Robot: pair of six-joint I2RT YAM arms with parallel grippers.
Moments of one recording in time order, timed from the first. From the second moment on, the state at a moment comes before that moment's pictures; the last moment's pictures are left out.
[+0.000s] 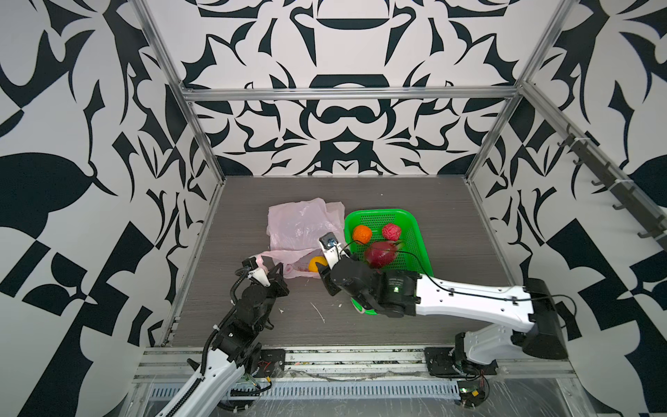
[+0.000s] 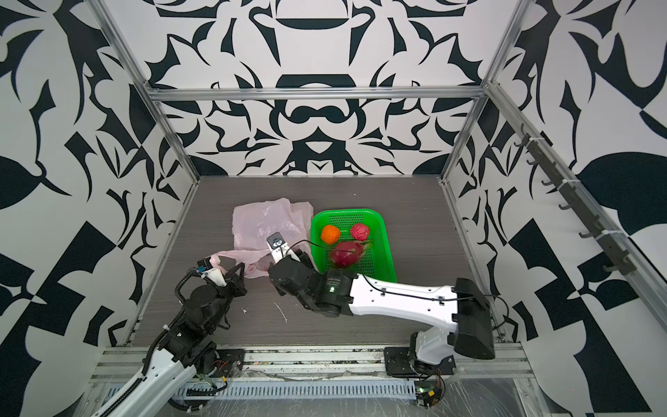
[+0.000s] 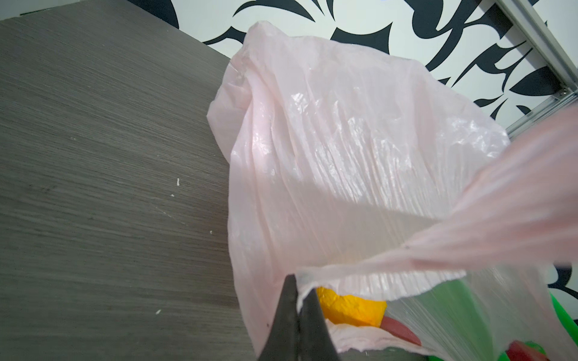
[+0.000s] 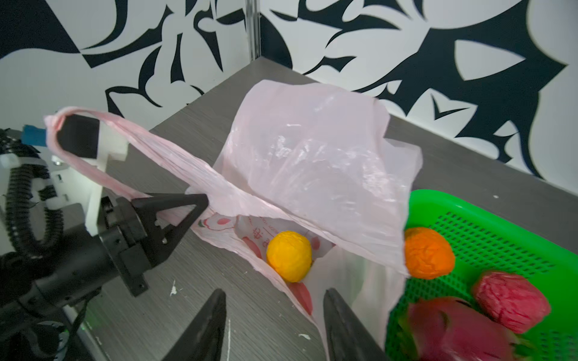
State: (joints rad) left arm -0.54 0.30 0.06 -0.01 -0.27 -0.60; right arm 1.29 1.52 1.27 -0.36 0.52 0.37
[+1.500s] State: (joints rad) left arm -0.54 0.21 0.01 -0.02 -0.18 -0.61; right arm 1.09 2.12 1.51 -0.41 0.38 0.73
